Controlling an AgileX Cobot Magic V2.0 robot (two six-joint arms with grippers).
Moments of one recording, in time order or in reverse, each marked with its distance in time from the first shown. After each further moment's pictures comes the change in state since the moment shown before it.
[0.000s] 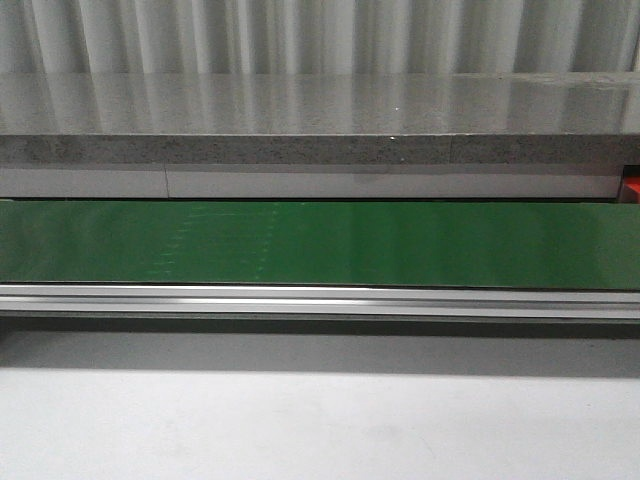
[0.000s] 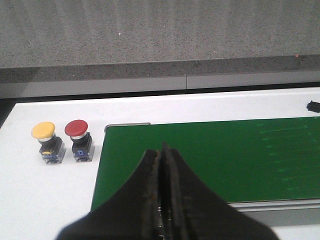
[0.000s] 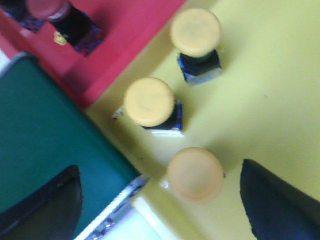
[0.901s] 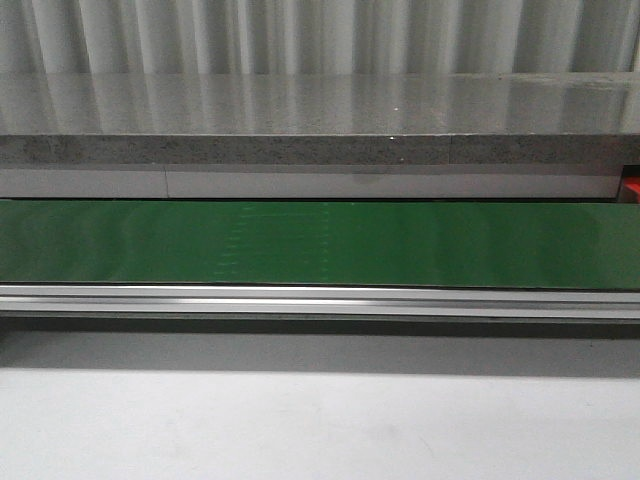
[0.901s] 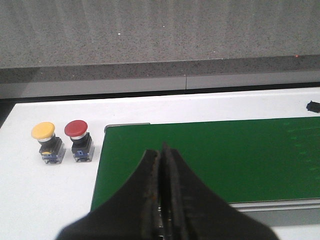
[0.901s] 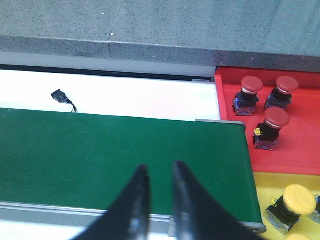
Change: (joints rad) left arm 0.000 0.000 0.000 0.000 0.000 0.000; right arm 0.503 -0.509 0.000 0.000 0.100 -0.382
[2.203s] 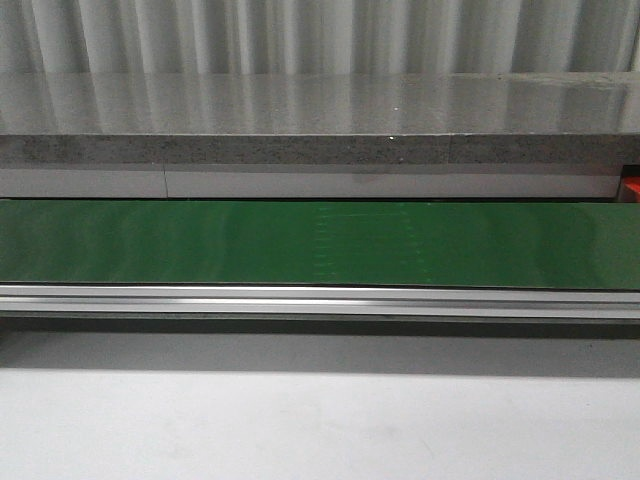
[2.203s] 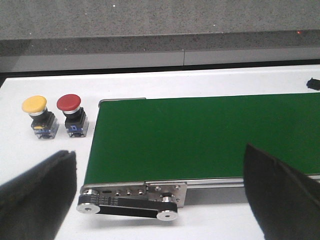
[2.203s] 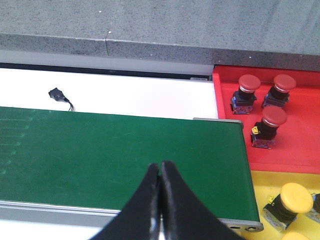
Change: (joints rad) left arm 0.000 0.000 0.033 -0.006 0.041 -0.022; right arm 0.000 0.000 0.000 -0.005 0.004 -0.005
